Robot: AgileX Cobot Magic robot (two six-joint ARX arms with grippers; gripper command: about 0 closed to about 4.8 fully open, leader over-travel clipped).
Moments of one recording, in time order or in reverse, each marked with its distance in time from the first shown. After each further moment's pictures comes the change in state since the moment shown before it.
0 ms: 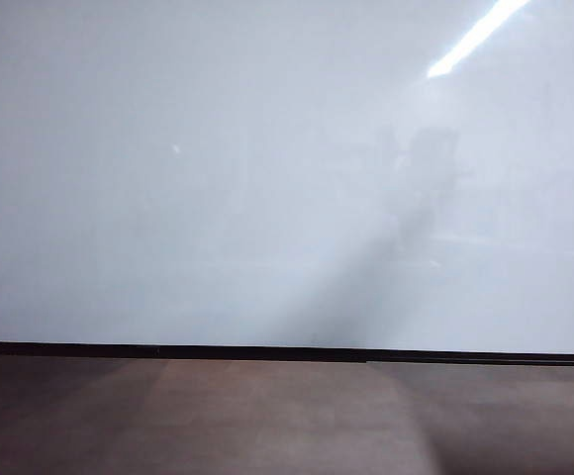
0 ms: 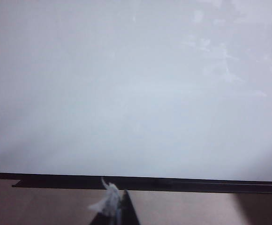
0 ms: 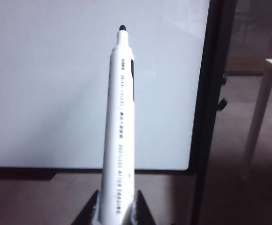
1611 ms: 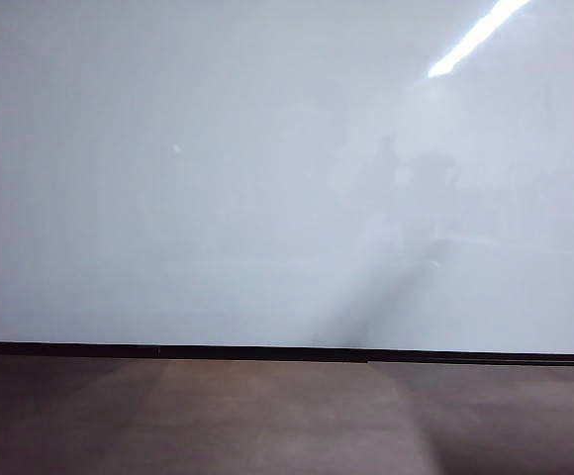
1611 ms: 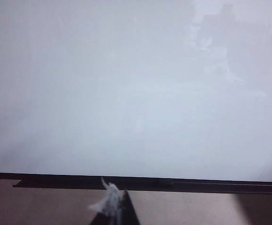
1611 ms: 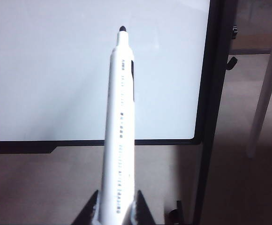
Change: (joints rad) left arm 0.000 0.000 0.000 0.000 0.000 0.000; right arm -0.021 -0.083 -0.148 0.001 -0.023 0.034
